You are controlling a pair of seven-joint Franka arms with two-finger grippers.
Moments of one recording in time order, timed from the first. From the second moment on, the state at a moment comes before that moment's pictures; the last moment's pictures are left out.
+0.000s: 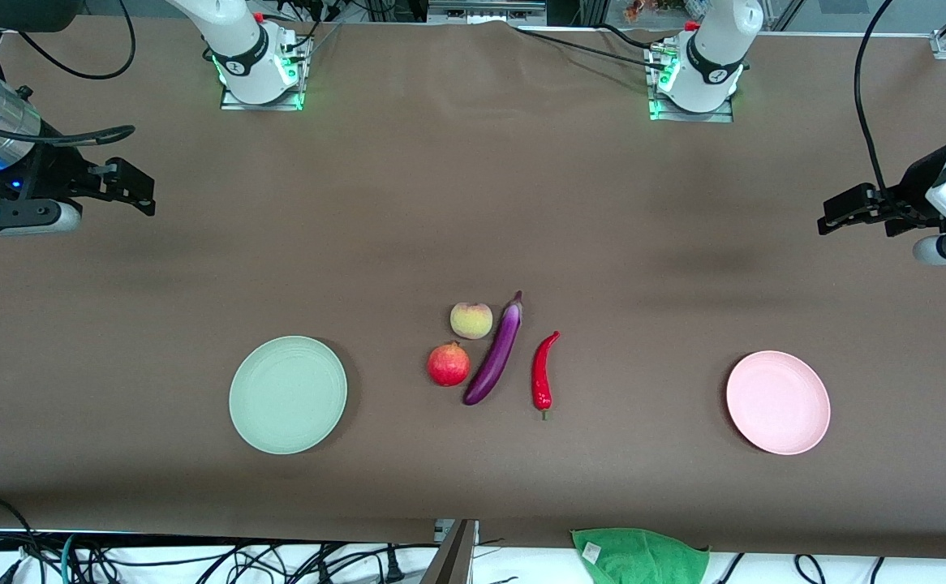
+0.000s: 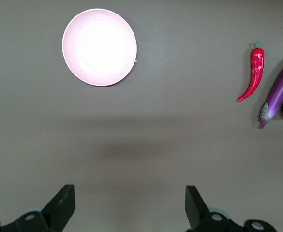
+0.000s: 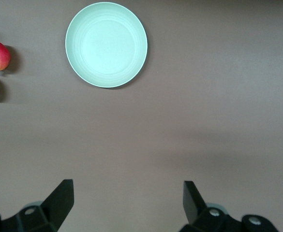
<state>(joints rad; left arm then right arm) -0.02 0.13 0.03 -1.48 -0.07 1.52 -0.03 0.18 0.08 -0.05 -1.52 -0.02 1.57 0.04</state>
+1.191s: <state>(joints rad) -0.02 0.13 0.03 -1.48 -0.07 1.52 -0.03 0.18 0.08 -0.06 -1.51 -0.02 1.57 0.04</state>
